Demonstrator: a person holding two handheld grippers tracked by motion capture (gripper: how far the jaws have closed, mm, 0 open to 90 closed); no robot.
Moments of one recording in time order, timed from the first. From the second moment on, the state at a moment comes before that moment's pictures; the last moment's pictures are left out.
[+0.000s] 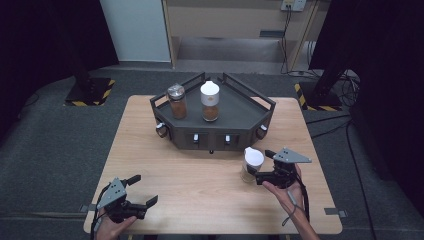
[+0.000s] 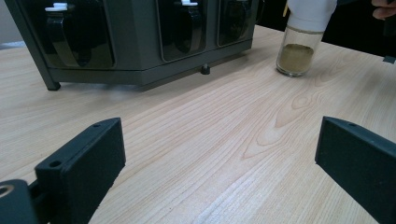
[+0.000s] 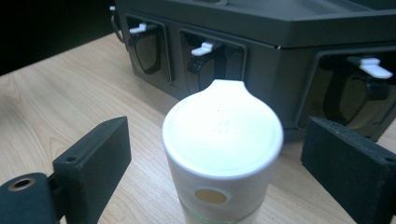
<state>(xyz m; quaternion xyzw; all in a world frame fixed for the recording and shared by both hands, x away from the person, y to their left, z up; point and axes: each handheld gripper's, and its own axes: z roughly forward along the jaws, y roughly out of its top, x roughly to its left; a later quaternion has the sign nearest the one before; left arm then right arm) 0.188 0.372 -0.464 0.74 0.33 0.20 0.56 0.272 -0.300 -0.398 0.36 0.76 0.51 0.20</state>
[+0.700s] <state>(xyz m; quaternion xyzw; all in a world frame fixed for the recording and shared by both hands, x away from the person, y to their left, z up) 0.188 0.372 -0.464 0.74 0.33 0.20 0.55 0.319 -0.320 -0.421 0.31 0.77 0.54 0.14</state>
